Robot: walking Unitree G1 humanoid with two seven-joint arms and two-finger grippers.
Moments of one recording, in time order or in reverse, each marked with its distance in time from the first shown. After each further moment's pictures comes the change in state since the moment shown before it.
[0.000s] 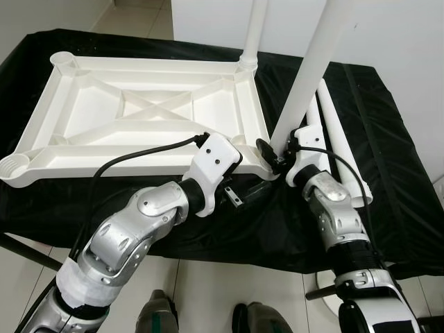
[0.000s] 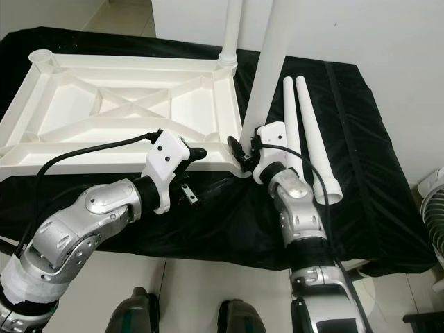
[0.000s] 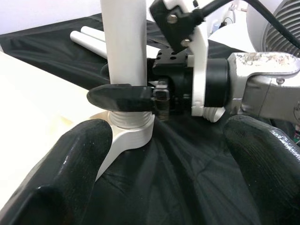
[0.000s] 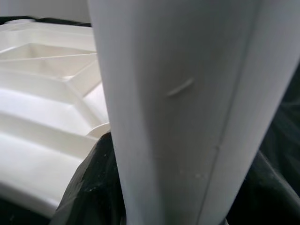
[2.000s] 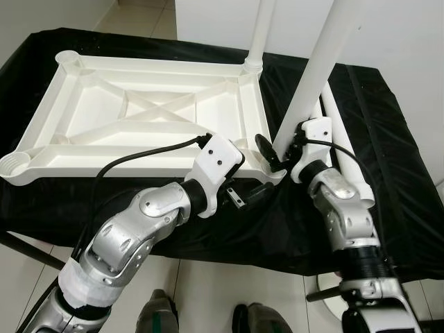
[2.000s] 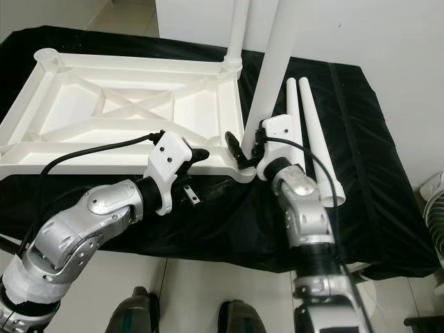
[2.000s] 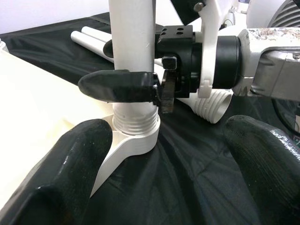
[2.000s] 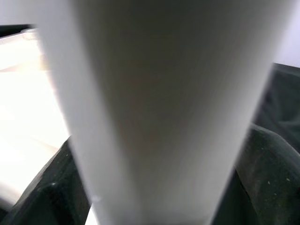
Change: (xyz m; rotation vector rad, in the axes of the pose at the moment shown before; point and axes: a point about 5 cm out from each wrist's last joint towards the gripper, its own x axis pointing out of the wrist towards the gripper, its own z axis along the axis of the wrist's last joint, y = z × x) left arm 0.002 -0.002 0.000 -0.006 -0.006 -0.010; right arm -0.009 -0.008 0.020 -0.031 -0.021 0.128
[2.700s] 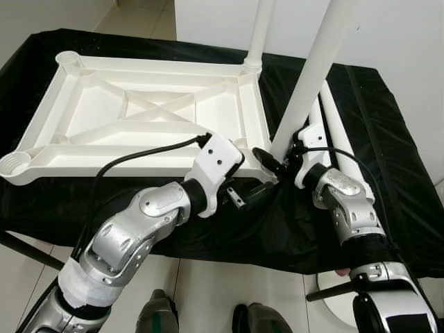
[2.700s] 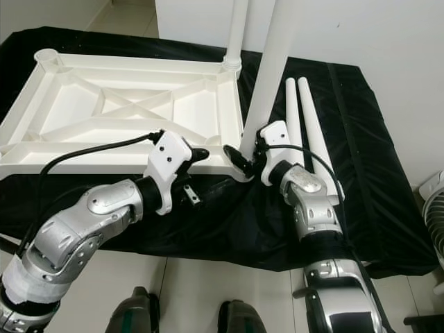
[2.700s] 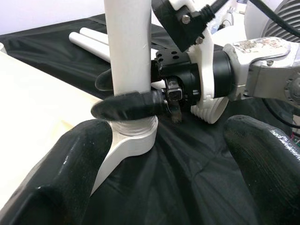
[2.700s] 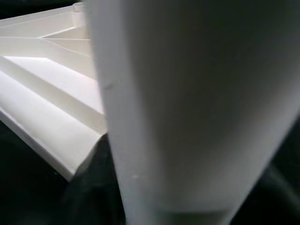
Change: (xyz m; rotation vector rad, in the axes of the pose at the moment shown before) left arm 0.000 0.000 0.000 -0.002 -0.001 -0.002; right arm 0.006 -0.007 -0.019 -0.021 0.066 0.205
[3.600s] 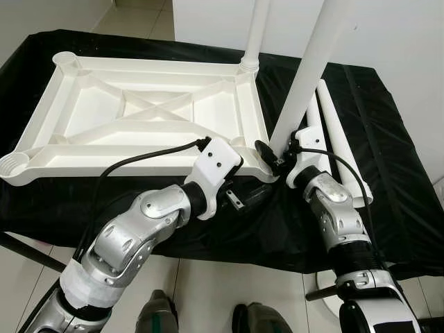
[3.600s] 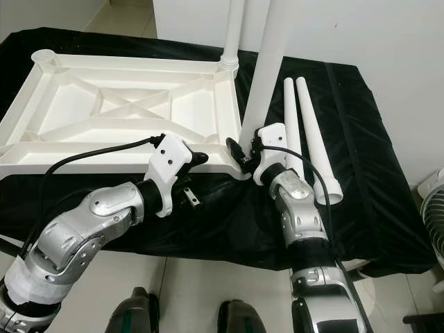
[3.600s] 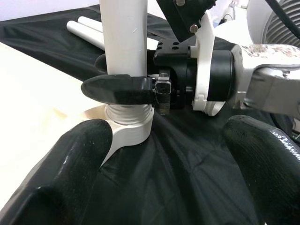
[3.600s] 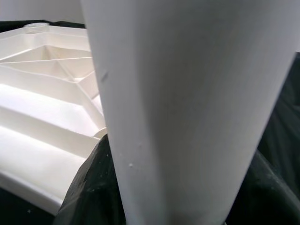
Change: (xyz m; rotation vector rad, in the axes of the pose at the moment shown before) left arm 0.002 0.000 -0.007 -0.027 0.016 0.005; right arm 0.004 0.016 -0.002 0.045 -0.066 -0.271
